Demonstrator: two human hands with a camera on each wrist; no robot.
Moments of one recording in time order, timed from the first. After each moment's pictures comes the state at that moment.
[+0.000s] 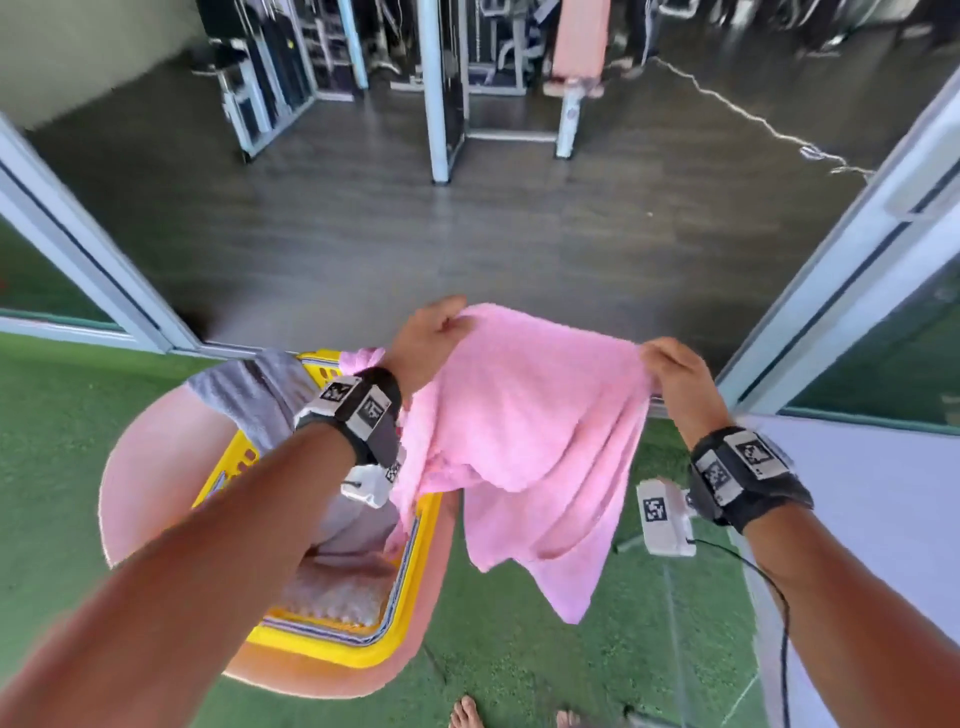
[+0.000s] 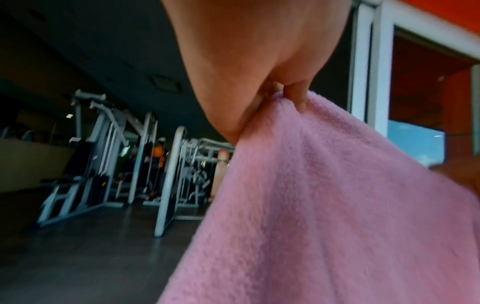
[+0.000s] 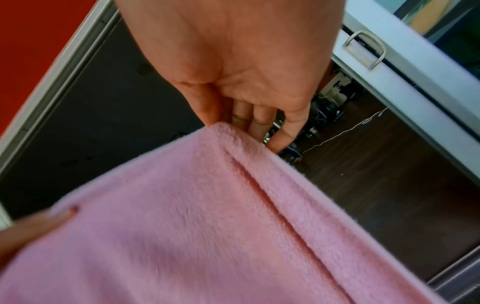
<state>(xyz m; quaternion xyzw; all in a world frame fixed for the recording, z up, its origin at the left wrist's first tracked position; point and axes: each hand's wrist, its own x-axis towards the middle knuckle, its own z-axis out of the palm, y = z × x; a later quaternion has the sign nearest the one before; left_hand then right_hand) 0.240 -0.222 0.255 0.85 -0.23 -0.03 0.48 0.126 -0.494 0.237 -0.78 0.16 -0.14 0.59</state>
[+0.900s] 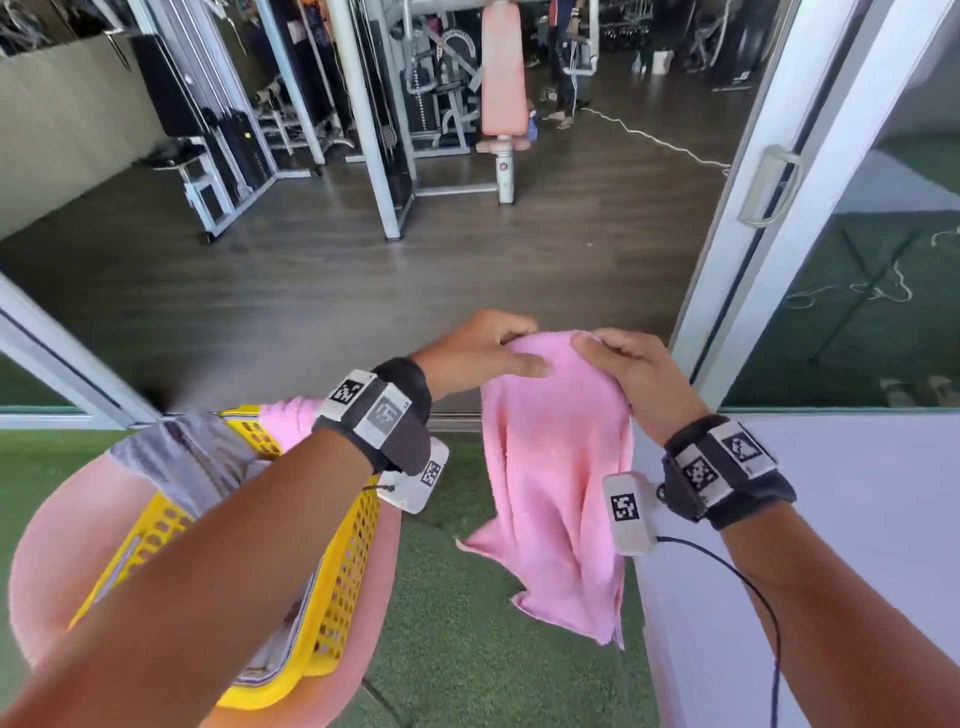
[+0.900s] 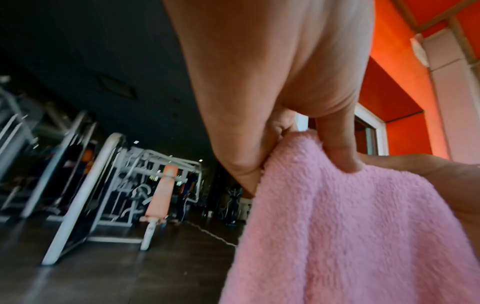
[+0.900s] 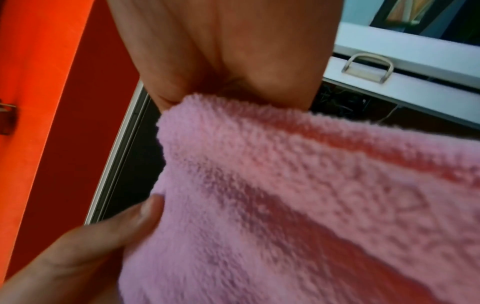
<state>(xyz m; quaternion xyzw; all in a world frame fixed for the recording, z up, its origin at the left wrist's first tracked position) 0.135 -0.440 0.340 0.80 -0.38 -0.22 0.41 0.031 -0.612 0.311 -0.76 0.02 -0.13 0.64</state>
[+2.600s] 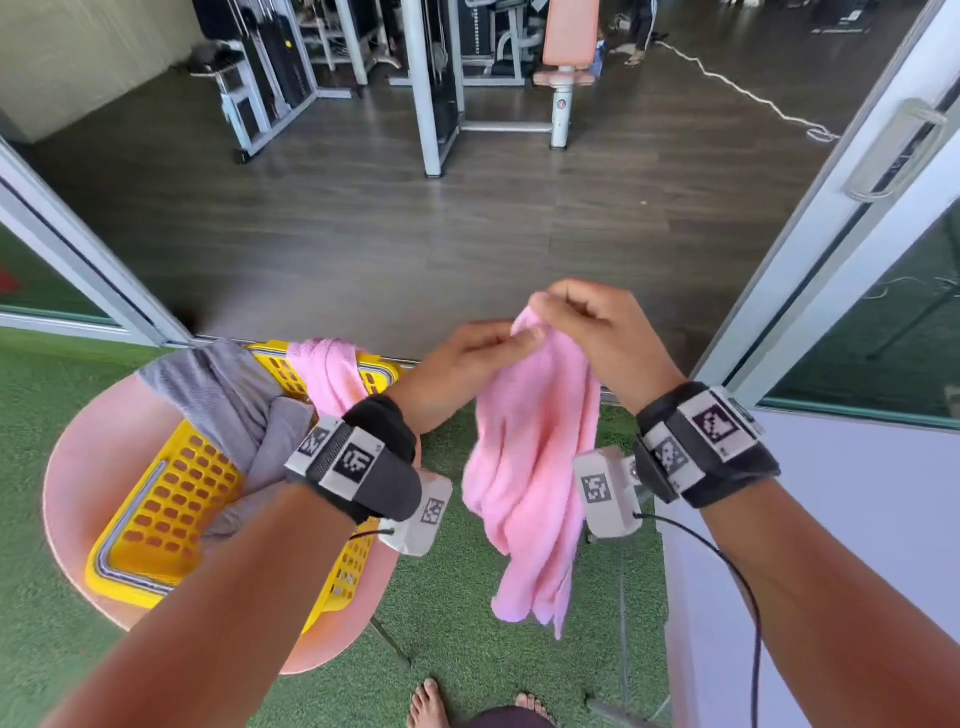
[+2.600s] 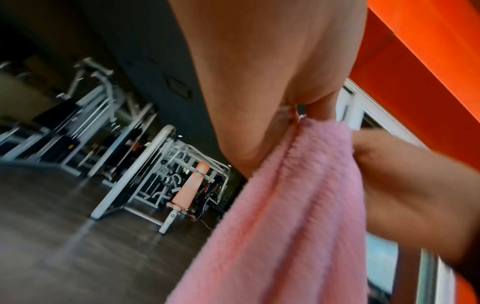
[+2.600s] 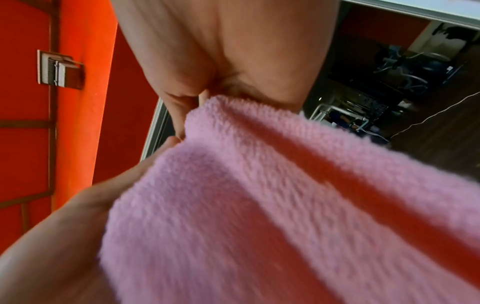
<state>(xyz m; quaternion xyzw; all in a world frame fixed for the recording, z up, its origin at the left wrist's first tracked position) 0.121 -0.375 0.298 0.69 -0.26 -0.23 0.64 0.092 -0.543 0.314 -0.80 -0.08 -0.12 0.58</state>
